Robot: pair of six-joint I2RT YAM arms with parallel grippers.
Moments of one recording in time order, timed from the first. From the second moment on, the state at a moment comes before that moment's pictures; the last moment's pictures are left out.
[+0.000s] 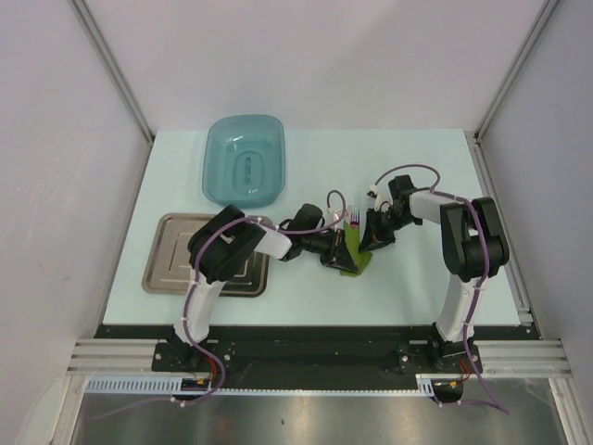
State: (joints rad) left arm -0.75 2.18 1.09 0.49 0.84 -0.83; right arm 0.19 1.94 1.15 -0.57 -0.64 0.13
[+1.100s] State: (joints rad) left arm -0.74 2.19 1.14 0.40 0.88 -0.75; right arm 0.19 2.04 1.27 -0.56 -0.71 0.21
